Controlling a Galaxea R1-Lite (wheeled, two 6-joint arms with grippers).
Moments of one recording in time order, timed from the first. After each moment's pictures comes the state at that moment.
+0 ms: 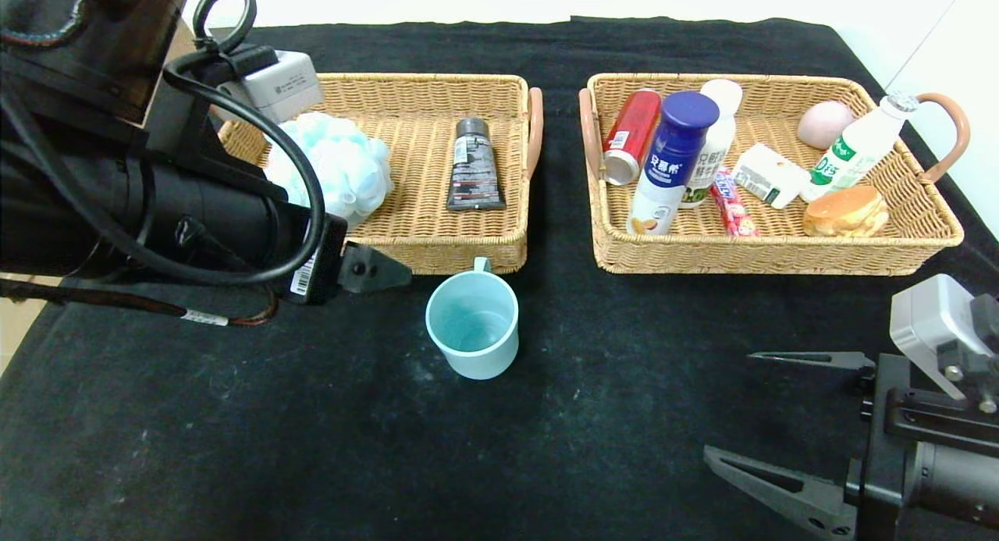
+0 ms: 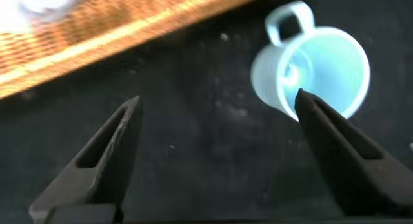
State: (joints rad) left arm -0.58 1.51 -1.54 0.64 0.22 -0.07; right arm 0.56 1.25 -0.56 -0.39 0.28 -0.18
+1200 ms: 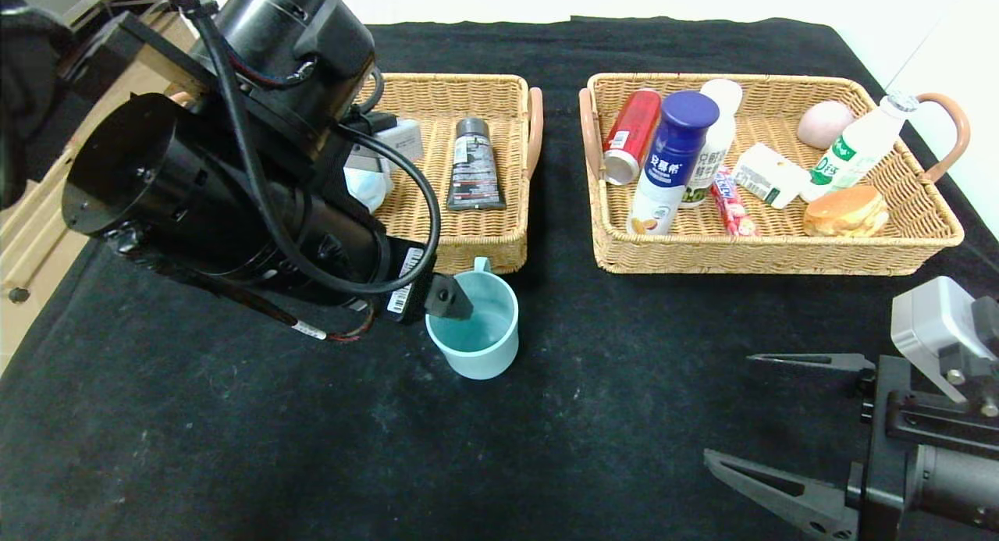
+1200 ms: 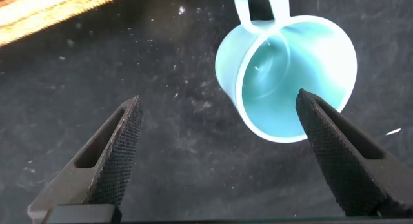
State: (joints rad) left arm -0.64 1.71 -1.74 0.83 0.20 -0.20; right arm 0.56 1.25 -0.56 -0.39 0.28 -0.18
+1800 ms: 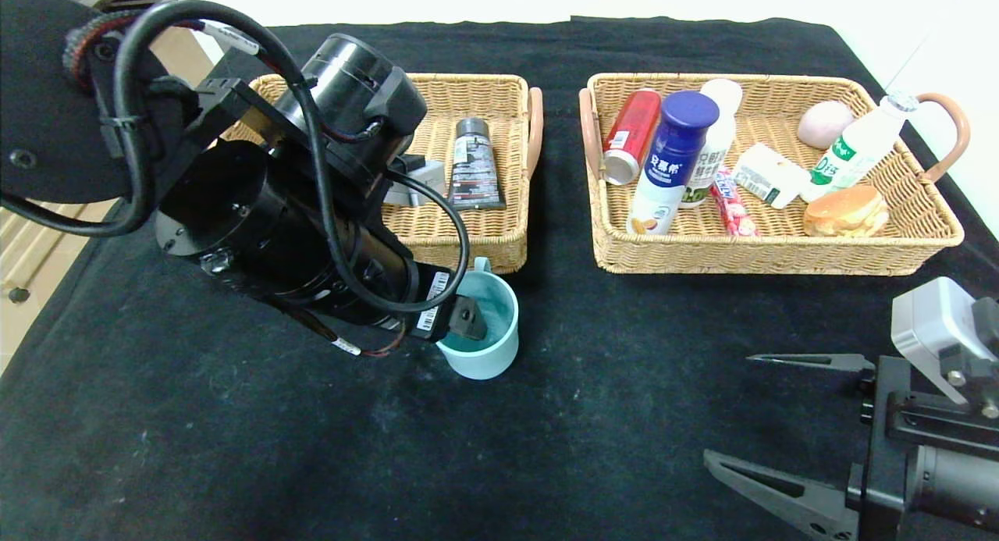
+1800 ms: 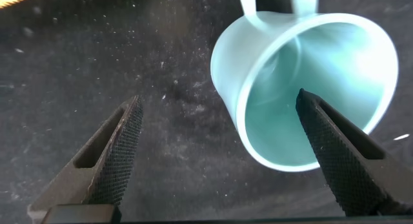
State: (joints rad) left arm -0.63 1.78 -1.73 0.83 0.18 -0.24; right arm 0.57 1.25 -0.56 -0.39 0.28 -0.18
